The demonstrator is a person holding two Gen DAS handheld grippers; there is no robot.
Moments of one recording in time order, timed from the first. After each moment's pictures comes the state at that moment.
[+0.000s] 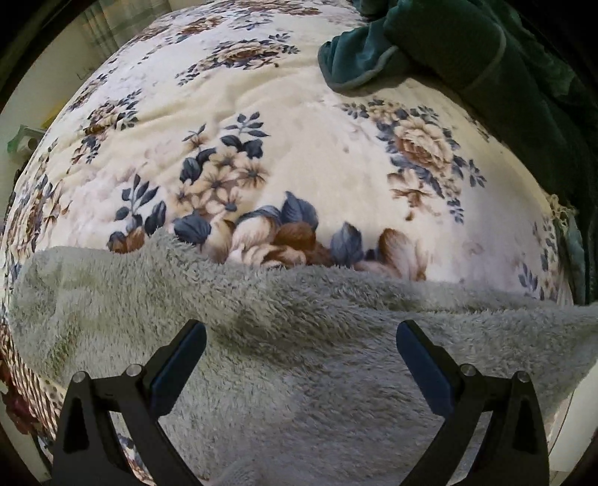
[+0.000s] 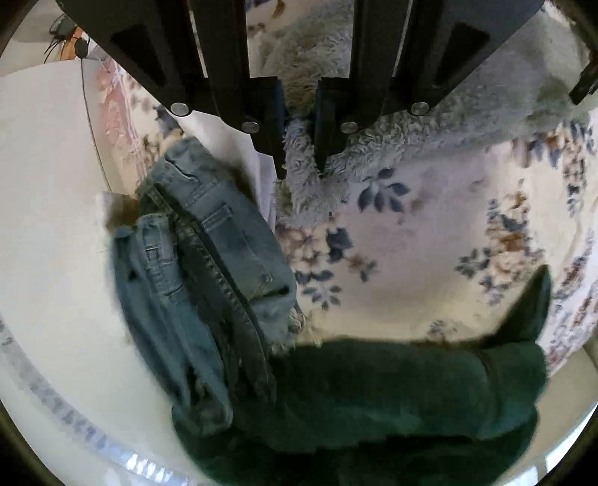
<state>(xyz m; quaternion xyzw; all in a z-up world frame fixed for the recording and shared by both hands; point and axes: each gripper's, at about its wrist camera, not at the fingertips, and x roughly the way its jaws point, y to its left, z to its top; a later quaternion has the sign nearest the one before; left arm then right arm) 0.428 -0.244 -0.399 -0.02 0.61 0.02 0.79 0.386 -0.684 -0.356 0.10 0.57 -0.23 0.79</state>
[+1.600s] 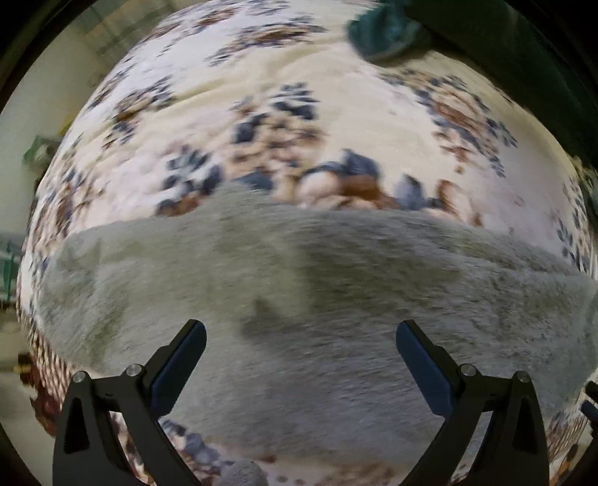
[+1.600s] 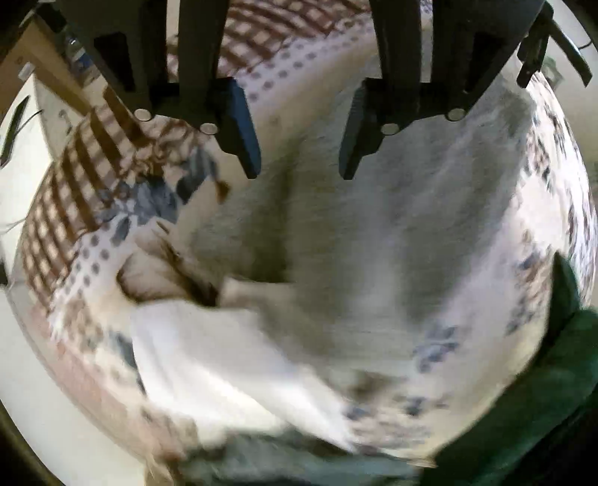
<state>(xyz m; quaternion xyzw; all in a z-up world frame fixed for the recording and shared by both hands) 0.385 -0.192 -0.404 0.04 0.63 0.05 0.77 0.236 -0.610 -0.453 0.37 0.62 -0.27 0.64</state>
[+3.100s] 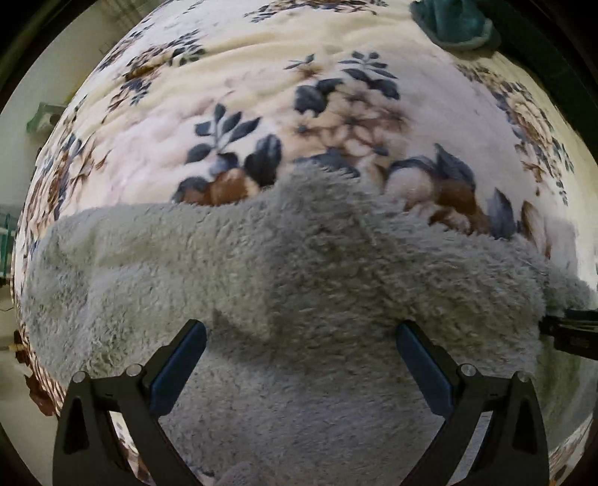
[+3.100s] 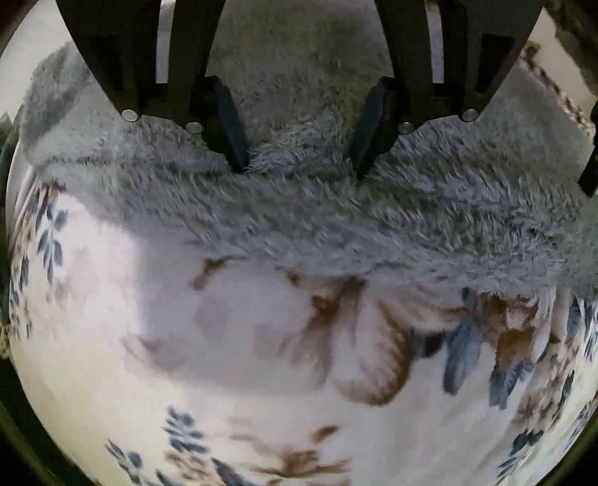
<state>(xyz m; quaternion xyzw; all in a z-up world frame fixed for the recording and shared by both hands) 0.407 -0.136 -0.457 0.02 0.66 0.07 0.75 0.504 -0.373 -0.548 -0.03 0.78 0.01 0.62</state>
